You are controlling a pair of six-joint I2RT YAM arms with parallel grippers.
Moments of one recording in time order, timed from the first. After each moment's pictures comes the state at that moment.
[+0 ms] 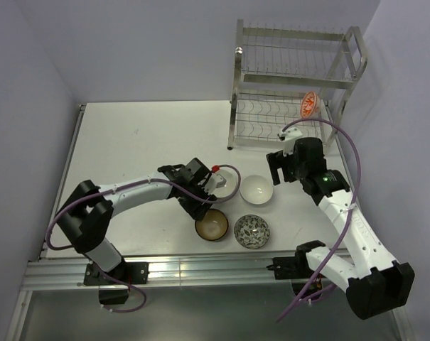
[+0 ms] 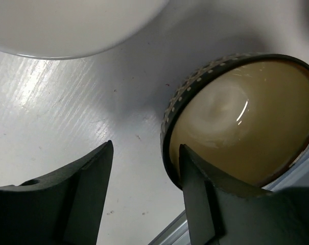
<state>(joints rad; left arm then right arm) -0.85 1.61 1.05 -0.63 0.20 0.01 0.24 0.97 0.89 -0.61 0.02 -0.13</state>
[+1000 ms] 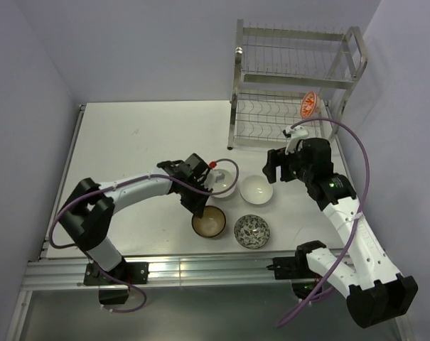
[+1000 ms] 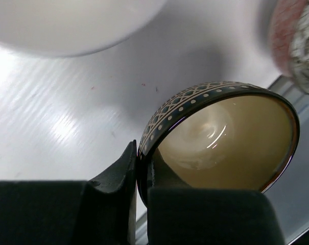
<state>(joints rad) -0.82 1.66 1.09 -0.65 0.32 -0.10 0.22 0.89 0.90 -0.58 -0.18 0.03</state>
